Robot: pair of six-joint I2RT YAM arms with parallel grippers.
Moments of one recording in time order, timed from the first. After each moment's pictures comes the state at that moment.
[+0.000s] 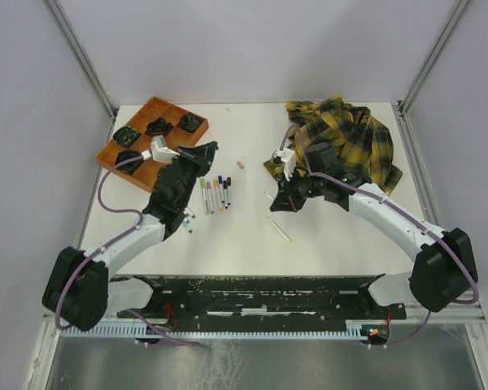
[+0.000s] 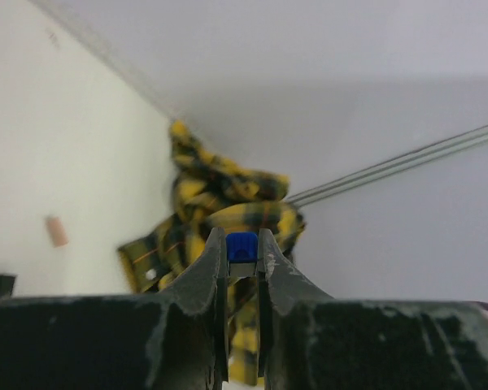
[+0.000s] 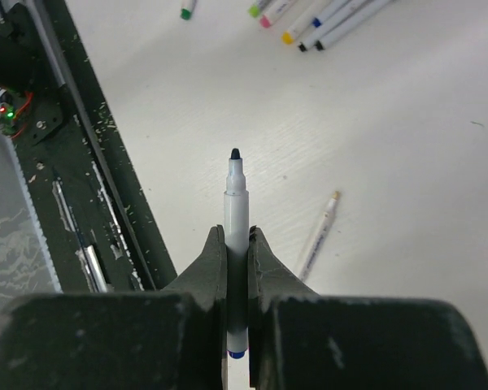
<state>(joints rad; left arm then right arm) -0.48 1.17 0.62 0.68 -0.28 -1.03 0.55 1.39 1.05 -0.44 -0.67 -0.11</state>
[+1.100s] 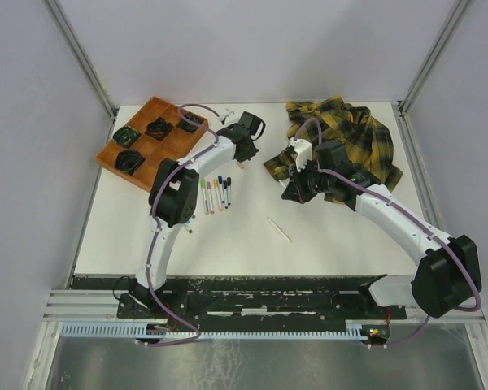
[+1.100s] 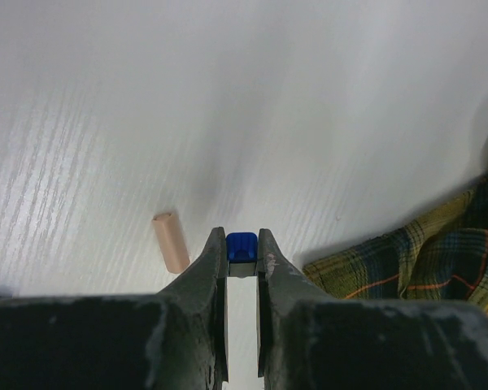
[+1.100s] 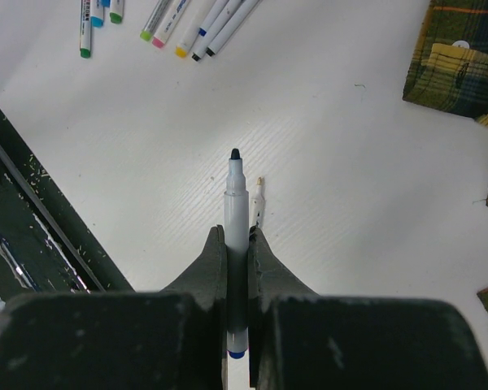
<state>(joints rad) -0.54 2.32 1.94 -0.55 -0.33 -0.87 0.46 1.33 1.02 -0.42 -0.44 0.00</state>
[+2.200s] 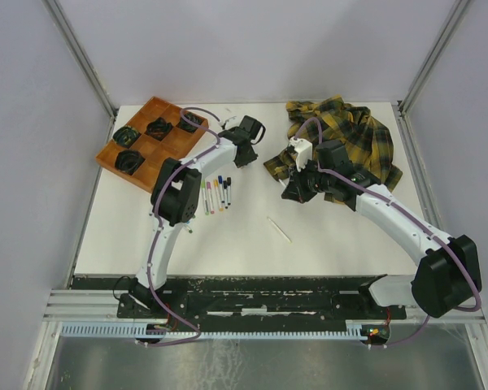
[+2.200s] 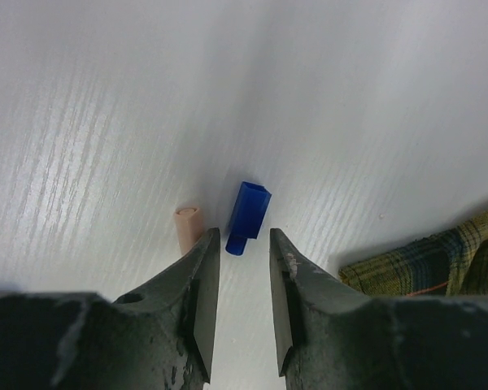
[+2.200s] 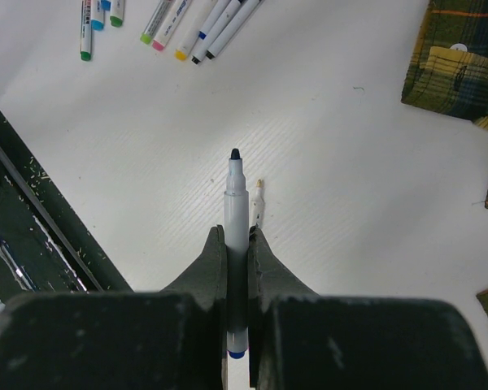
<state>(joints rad) -0.54 2.36 1.94 -0.59 -0.34 -0.87 0.46 1.33 1.02 -0.41 -0.44 0.00</state>
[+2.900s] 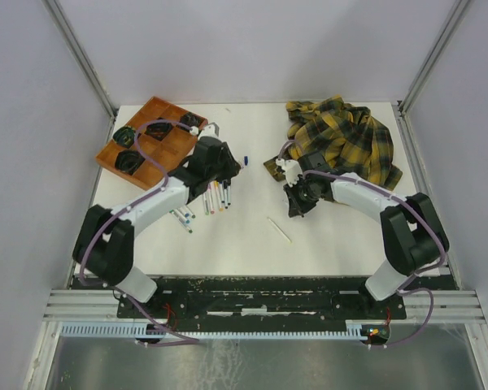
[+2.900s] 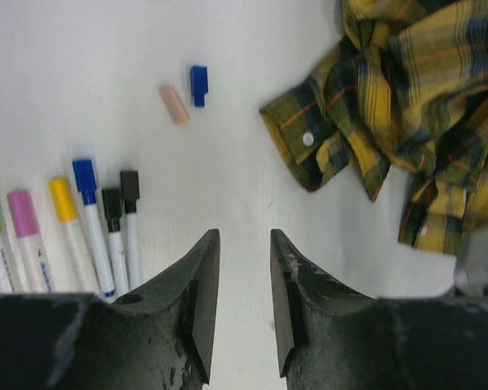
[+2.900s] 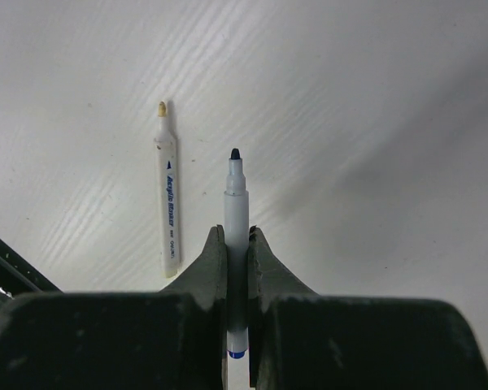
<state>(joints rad) -0.54 1.64 1.18 -0.14 -0.15 -0.69 0.46 1.61 1.03 -0.50 -0.33 -0.12</state>
